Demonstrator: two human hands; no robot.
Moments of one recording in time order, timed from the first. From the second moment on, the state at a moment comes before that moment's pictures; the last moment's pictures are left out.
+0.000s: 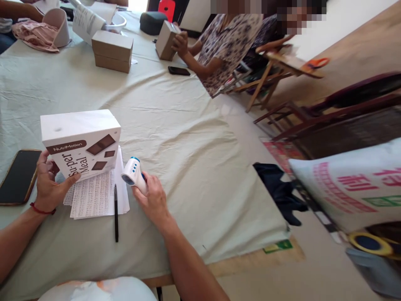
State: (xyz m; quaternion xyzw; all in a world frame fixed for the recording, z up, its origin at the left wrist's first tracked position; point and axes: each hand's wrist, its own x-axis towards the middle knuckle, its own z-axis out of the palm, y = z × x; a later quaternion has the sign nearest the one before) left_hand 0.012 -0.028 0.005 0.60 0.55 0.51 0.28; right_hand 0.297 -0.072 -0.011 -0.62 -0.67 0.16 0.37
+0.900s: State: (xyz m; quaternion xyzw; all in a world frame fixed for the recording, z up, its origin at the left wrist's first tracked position) left_hand 0.017 -0.037 -0.002 0.62 0.54 0.45 0.36; right_hand 0.240 -0.087 0.010 -0.44 -0.42 0.65 0.44
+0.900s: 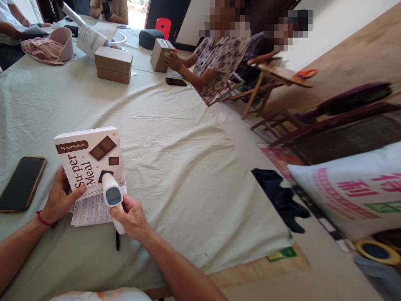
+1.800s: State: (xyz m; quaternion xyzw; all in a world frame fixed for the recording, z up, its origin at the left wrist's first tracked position) left_hand 0.016 -0.039 -0.002 0.60 0.58 0.42 0.36; right_hand 0.246 -0.092 0.009 -0.41 -0.41 0.70 0.42
